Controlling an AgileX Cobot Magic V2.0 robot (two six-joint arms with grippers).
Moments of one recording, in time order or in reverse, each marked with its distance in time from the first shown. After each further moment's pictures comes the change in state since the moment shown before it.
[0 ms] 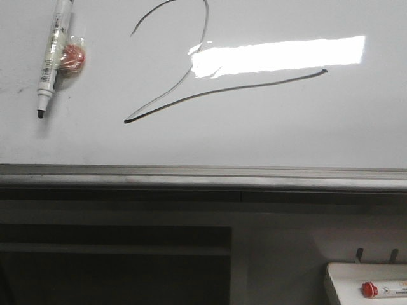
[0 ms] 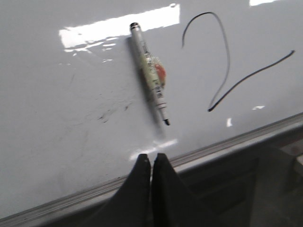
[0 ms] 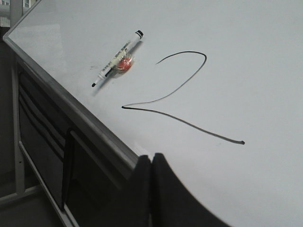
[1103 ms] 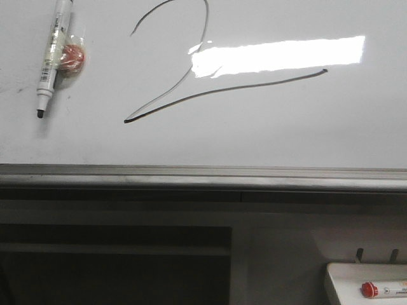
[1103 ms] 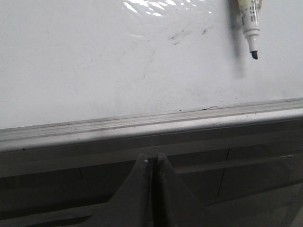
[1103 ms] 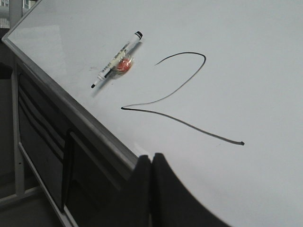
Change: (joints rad) left arm 0.228 0.000 0.152 -0.050 -0.019 -0.007; right arm 0.000 0.000 0.000 0.002 -0.003 0.000
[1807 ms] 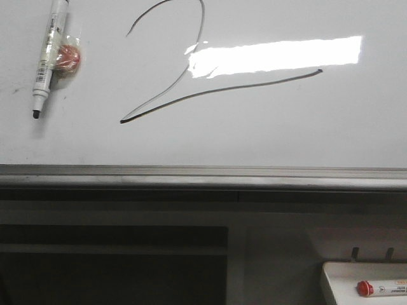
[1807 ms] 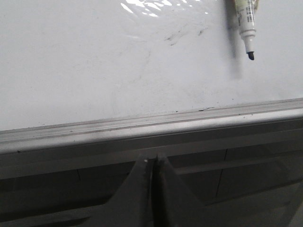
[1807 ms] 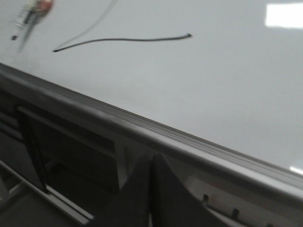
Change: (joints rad) left arm 0.000 0.000 0.000 0.000 0.000 0.000; right arm -0.189 -0.013 0.208 -0.492 -0.053 0.749
